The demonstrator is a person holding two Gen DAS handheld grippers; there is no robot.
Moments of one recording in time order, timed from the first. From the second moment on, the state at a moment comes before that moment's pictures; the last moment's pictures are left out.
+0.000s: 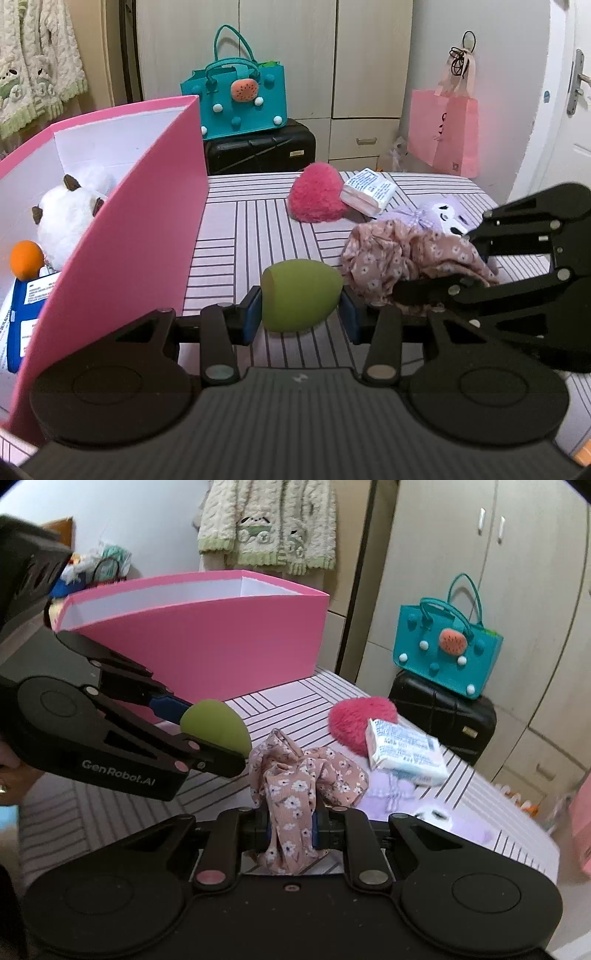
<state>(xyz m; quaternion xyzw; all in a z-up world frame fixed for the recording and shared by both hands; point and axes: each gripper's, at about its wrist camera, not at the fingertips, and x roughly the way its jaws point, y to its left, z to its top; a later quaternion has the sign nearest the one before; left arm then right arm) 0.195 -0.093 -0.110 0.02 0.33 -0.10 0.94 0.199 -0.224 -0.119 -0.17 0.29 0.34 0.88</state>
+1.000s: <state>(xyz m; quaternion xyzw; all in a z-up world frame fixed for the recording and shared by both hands) 0.130 -0.074 -0.076 0.01 0.38 -0.19 0.91 0.143 -0.254 -0.096 0.06 0.44 0.32 0.84</state>
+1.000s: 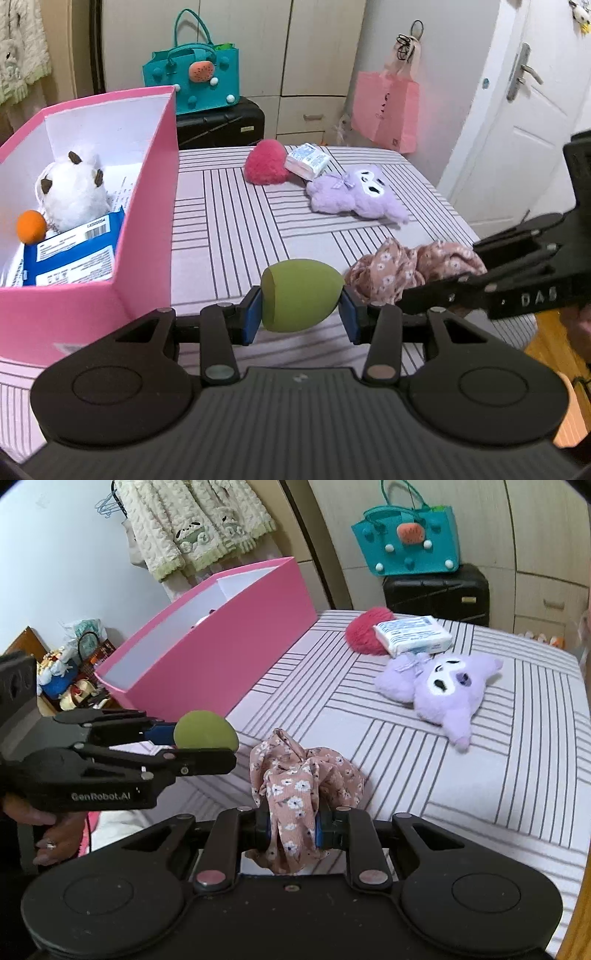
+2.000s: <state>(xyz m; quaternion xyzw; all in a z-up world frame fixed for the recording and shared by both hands) 0.094 0.016 0.006 -0.01 0.36 -0.24 0.90 0.118 -0.189 0.004 0.03 0.40 0.39 0.83</state>
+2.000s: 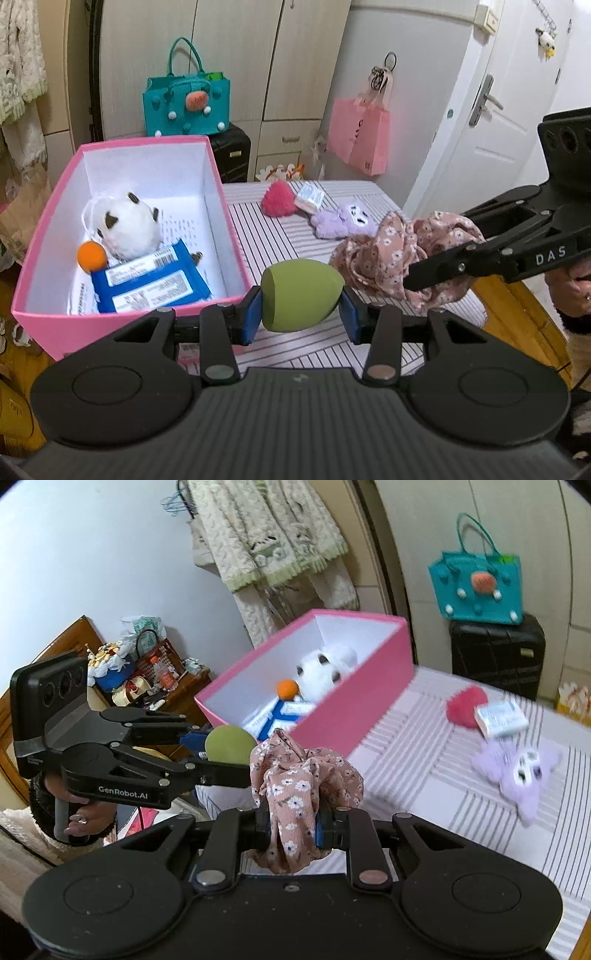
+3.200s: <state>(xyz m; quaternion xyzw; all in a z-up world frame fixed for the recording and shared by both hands) 0.283 0.095 -0.001 -0.04 0.38 -0.17 0.91 0.282 -0.047 -0.017 -0.18 0.36 0.38 0.83</state>
